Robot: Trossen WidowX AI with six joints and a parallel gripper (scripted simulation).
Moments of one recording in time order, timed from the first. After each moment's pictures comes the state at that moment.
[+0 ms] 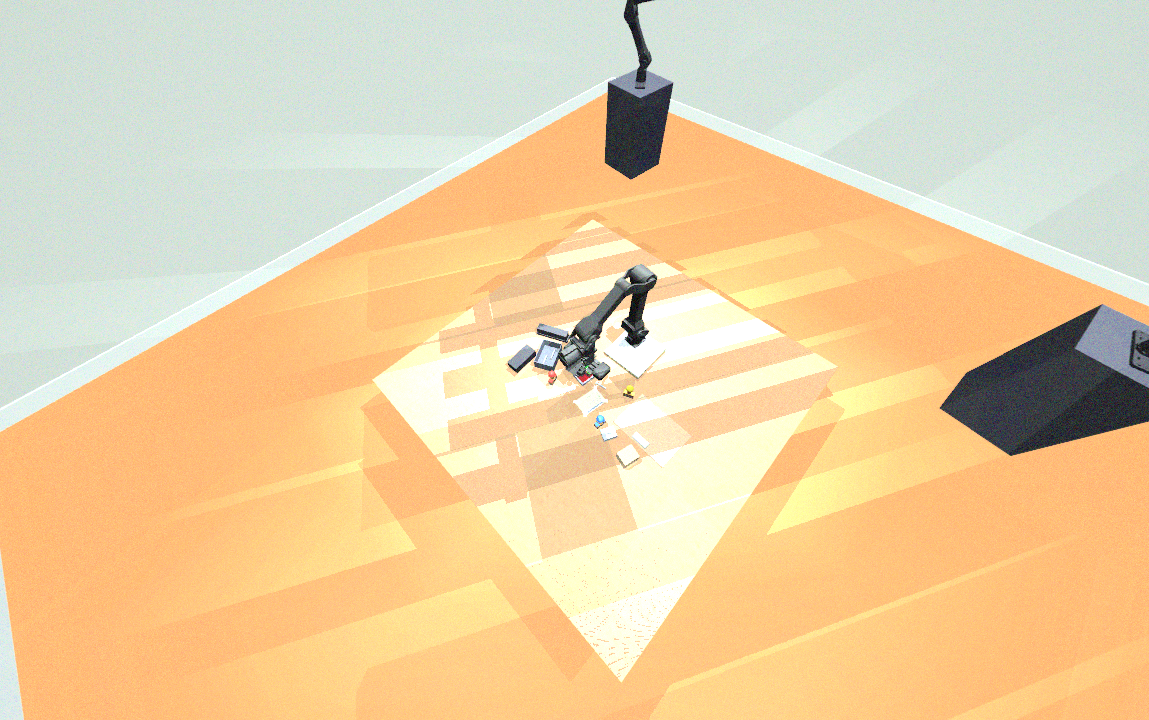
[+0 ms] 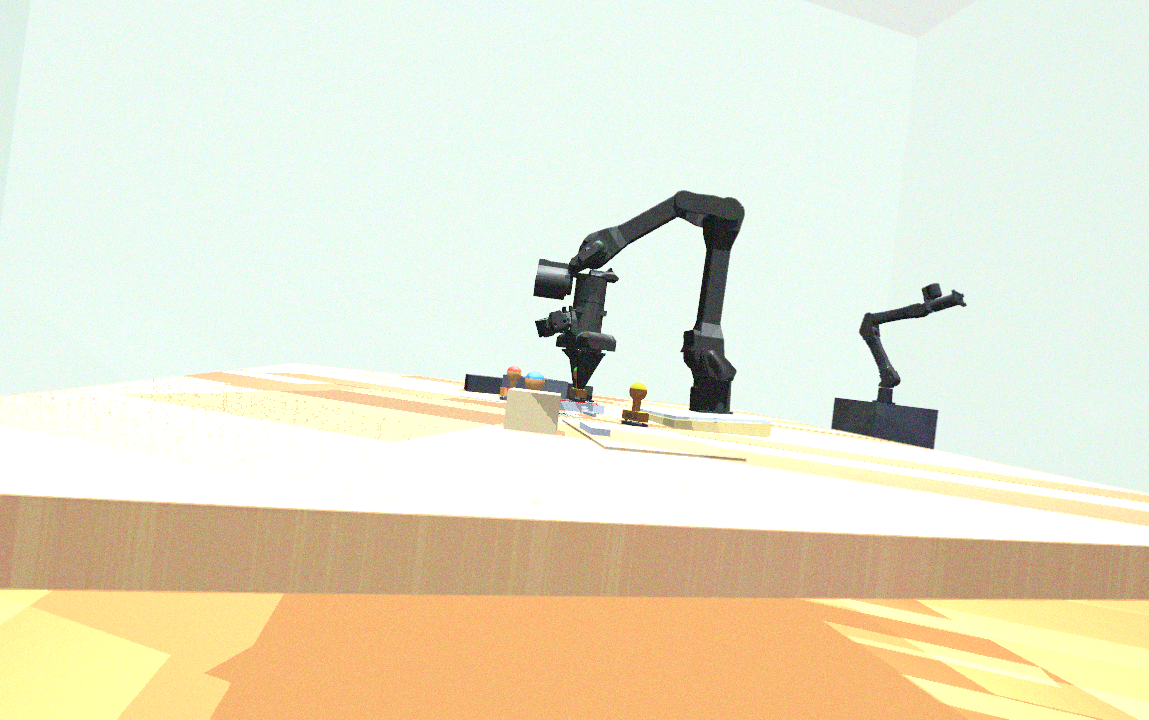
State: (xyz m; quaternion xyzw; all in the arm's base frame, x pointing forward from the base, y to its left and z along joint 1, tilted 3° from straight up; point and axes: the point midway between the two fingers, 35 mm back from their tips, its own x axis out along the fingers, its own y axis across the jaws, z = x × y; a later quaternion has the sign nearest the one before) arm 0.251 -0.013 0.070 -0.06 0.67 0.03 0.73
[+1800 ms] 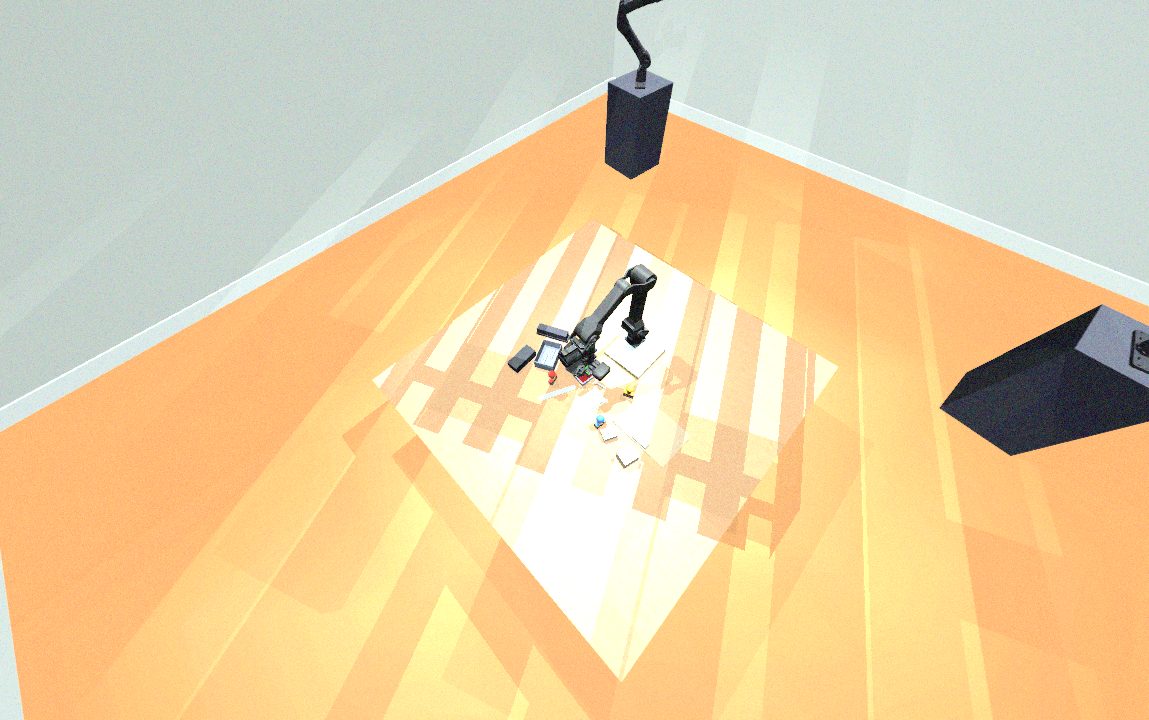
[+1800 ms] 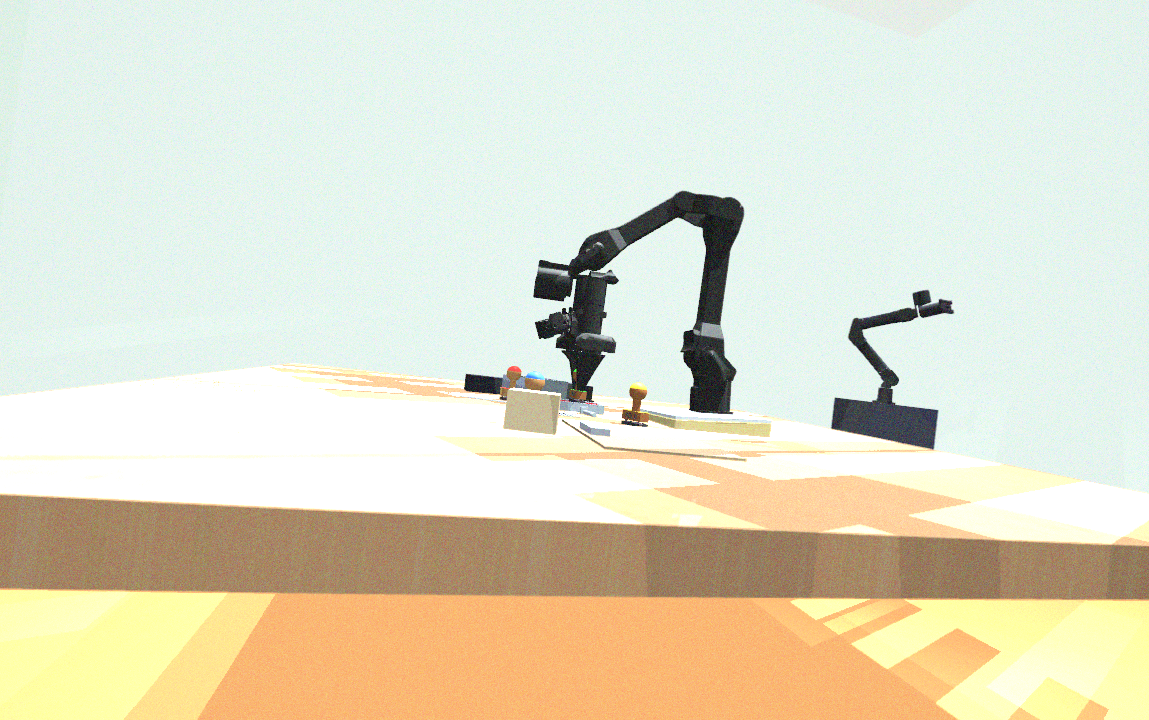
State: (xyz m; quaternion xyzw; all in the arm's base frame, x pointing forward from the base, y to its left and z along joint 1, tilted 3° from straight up) arm 0.251 -0.013 0.066 -0.06 0.68 0.03 0.73
